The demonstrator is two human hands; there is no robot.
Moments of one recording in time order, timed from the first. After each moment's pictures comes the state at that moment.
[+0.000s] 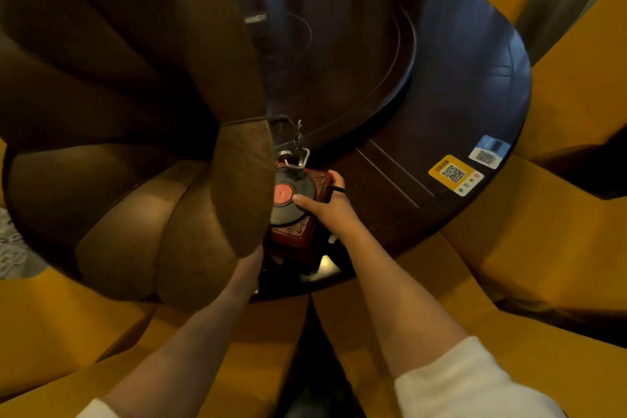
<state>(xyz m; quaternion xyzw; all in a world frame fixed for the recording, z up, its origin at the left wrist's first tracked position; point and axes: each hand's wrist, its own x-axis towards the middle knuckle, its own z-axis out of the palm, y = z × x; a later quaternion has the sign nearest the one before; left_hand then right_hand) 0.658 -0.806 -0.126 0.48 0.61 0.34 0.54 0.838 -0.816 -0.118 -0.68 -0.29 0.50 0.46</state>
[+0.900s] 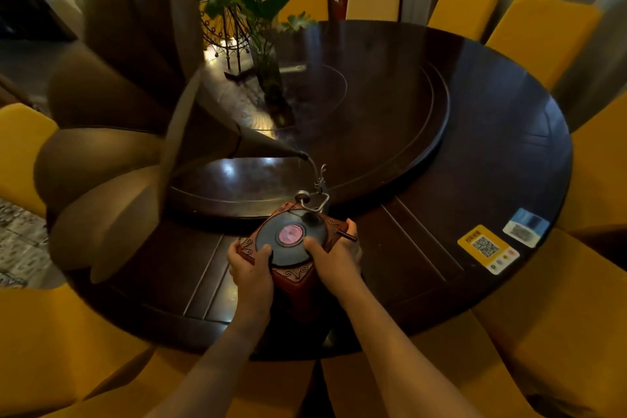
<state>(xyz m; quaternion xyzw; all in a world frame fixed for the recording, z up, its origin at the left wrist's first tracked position) 0.672 -0.766 -0.104 0.39 0.60 0.47 0.52 0.816 -0.788 -0.097 -0.74 -0.32 0.42 0.40</state>
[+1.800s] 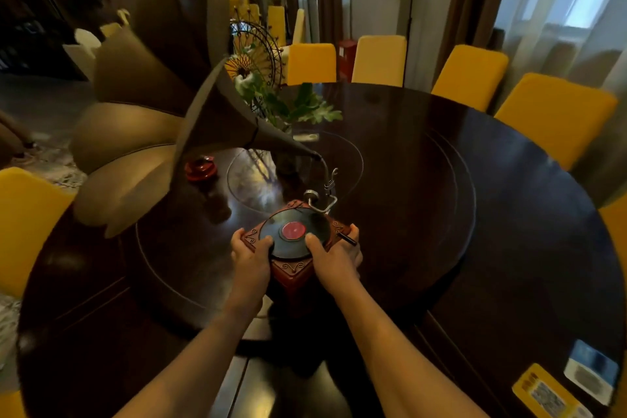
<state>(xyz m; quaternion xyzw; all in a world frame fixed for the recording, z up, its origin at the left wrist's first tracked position) 0.702 -0.529 -0.004 0.44 0.59 0.46 0.51 0.842 -0.572 -0.002 -0.75 -0.33 0.38 0.43</state>
